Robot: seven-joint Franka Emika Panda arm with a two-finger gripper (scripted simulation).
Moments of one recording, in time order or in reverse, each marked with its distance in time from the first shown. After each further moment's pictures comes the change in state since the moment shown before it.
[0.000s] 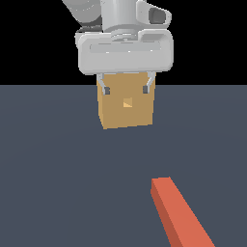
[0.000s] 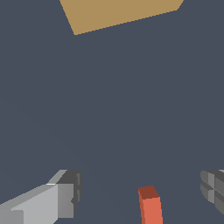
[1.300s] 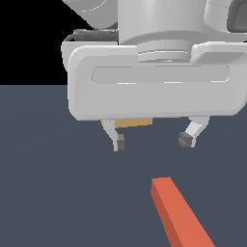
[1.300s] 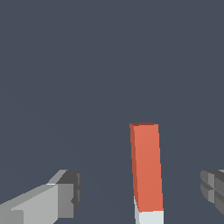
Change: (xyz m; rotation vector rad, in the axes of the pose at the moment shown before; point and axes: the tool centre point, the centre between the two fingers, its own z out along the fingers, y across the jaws) arm -0.150 0.032 0.060 0.020 -0.003 -0.059
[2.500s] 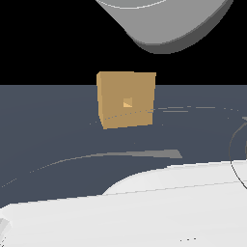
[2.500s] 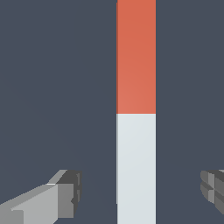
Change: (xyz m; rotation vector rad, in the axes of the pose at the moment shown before) arm -0.137 0.035 0.054 0.019 -0.002 -0.054
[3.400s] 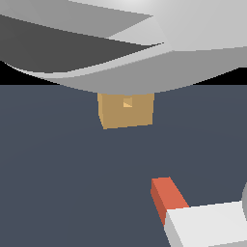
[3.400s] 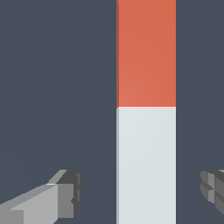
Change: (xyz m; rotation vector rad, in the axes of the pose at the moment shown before) arm -0.005 0.002 0.035 0.000 0.000 -0.002
